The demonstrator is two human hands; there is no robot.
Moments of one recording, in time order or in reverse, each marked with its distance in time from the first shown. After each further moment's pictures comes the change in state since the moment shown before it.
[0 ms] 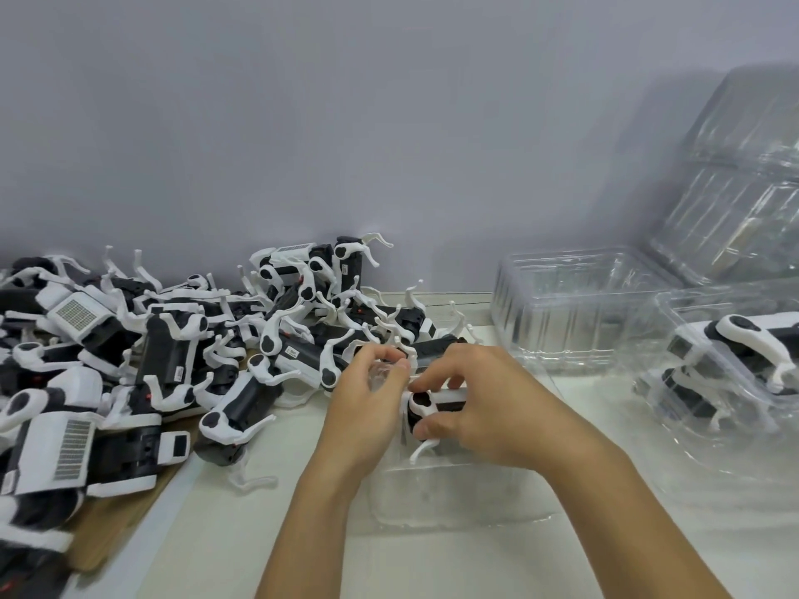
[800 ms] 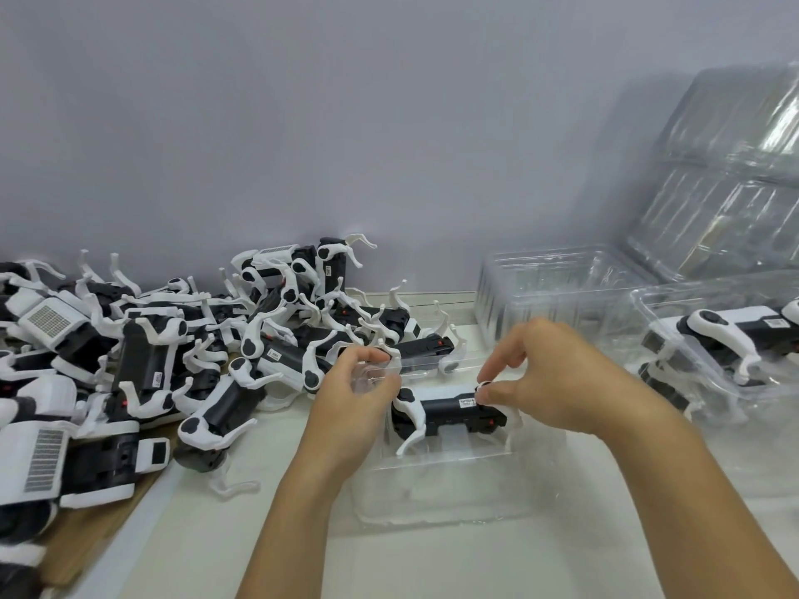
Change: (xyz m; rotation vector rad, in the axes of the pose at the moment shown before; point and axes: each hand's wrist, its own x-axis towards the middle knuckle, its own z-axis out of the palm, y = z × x) left_hand 0.001 -0.004 -0.001 0.012 -0.038 -0.026; right_hand -0.016 0.027 -0.057 -0.110 0.044 0.214
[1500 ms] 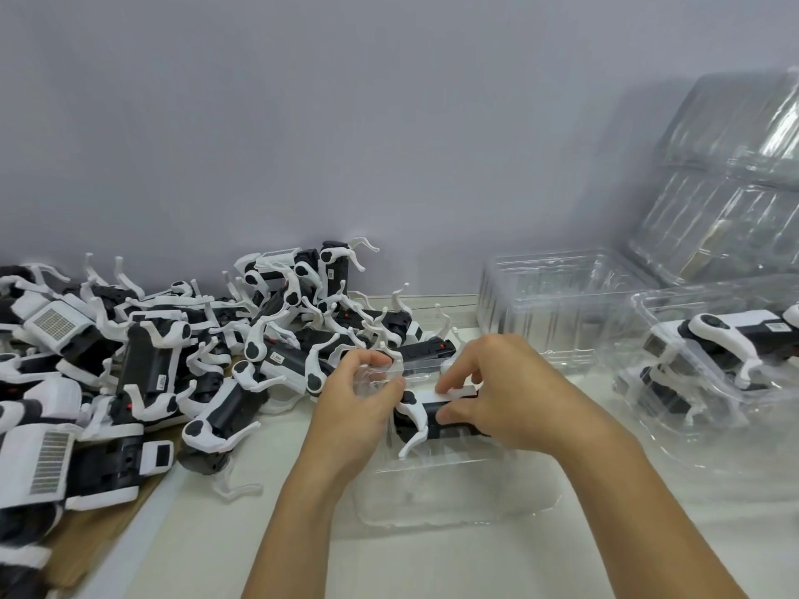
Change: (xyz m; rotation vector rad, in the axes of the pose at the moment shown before) left_hand -0.001 0.003 0.000 0.006 0.006 -0.008; right_hand 0.002 -0.024 0.028 0.008 0.019 -0.076
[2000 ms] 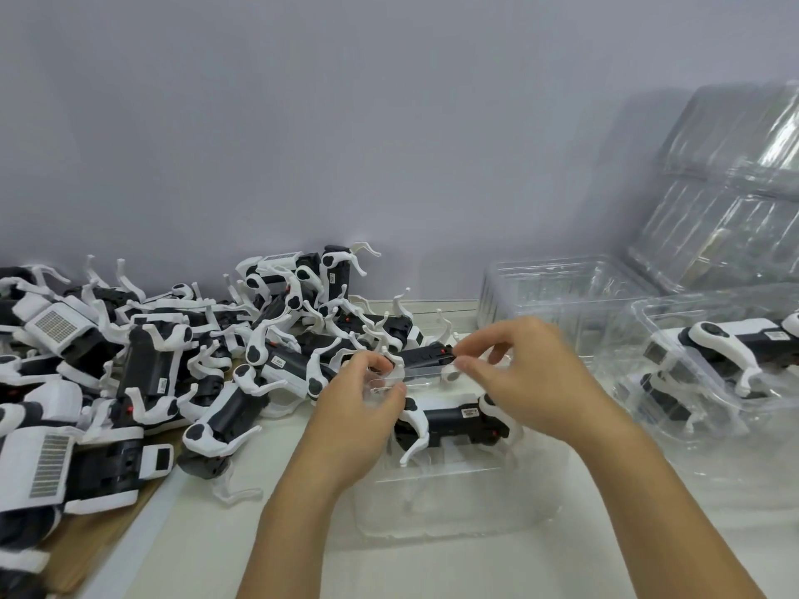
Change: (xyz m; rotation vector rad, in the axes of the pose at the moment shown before) left_hand -0.001 0.007 -0.007 0.346 -0.058 0.089; right_hand 0.009 0.013 -0.008 0.179 0.208 -0.058
